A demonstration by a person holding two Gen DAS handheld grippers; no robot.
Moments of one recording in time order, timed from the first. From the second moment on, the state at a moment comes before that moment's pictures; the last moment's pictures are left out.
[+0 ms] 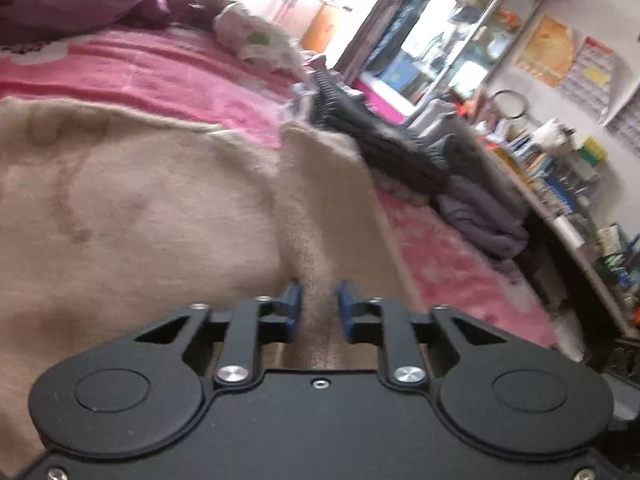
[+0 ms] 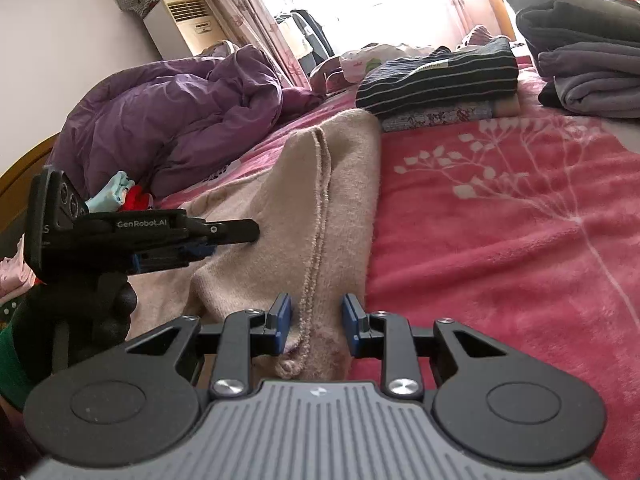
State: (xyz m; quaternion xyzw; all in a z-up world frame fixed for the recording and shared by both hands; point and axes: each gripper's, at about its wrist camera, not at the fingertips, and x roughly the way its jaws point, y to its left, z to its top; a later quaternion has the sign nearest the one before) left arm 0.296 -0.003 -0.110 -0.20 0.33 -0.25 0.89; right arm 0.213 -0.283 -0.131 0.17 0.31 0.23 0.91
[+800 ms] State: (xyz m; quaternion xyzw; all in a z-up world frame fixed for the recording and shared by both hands) left arm 0.306 -0.022 -0.108 -0.16 0.35 -0.22 0.90; right arm 0.191 -0.261 -0.115 0.07 0.25 0.26 0.93
